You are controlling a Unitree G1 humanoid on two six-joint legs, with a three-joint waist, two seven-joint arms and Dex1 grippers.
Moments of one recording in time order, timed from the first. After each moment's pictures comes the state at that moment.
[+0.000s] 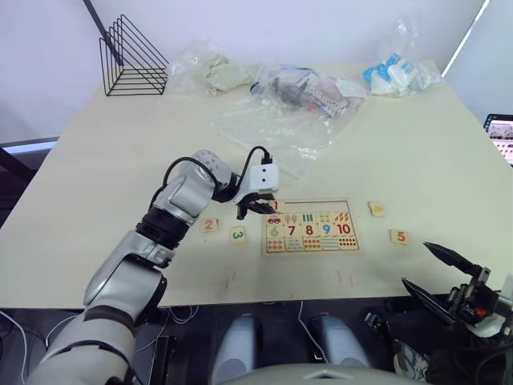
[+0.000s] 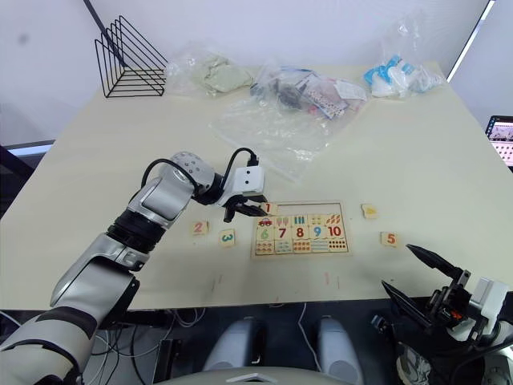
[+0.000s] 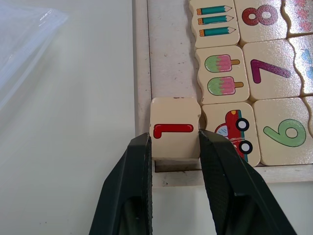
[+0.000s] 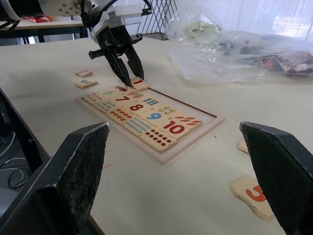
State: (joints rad) left arm -0.85 0.56 -0.47 0.30 0.13 0.34 -1.30; right arm 0.43 -0.44 -0.39 -0.10 0.66 -0.32 1.27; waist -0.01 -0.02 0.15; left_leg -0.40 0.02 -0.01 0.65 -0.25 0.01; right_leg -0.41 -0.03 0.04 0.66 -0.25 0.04
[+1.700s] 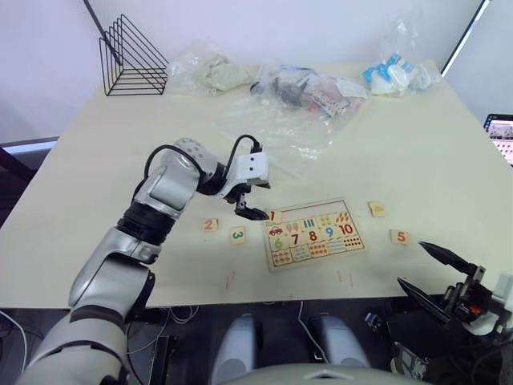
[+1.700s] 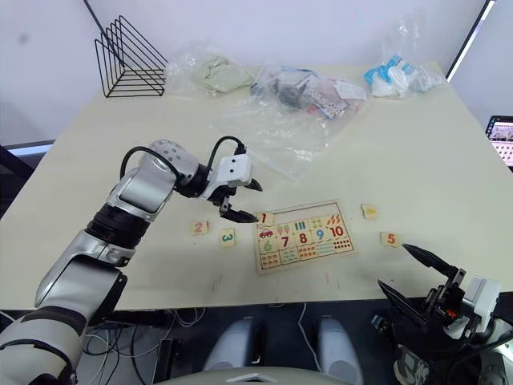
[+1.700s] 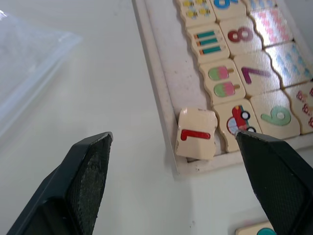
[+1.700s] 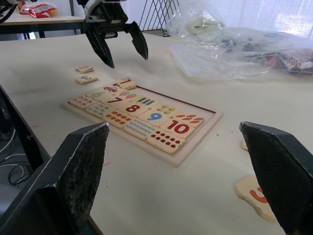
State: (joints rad) left arm -0.86 0.62 -0.40 0.24 0.03 0.41 -1.41; right arm 0.42 -0.44 -0.37 -0.09 0.64 -0.33 1.26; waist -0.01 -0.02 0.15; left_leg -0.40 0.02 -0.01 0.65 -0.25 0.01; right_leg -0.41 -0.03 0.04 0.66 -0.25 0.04
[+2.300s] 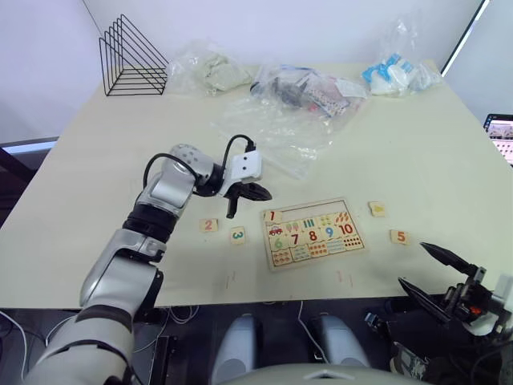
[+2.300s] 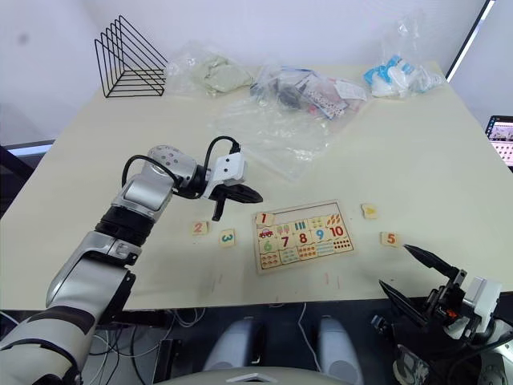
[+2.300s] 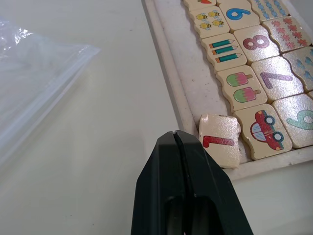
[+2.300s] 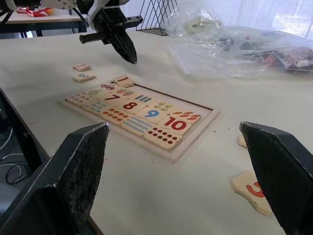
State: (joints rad) left arm -0.86 0.57 -0.35 0.49 0.00 0.10 -1.39; right arm 0.41 -0.44 -0.37 -0.07 0.64 -0.35 1.26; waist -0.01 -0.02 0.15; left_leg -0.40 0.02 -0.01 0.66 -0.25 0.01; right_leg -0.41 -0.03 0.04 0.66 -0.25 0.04
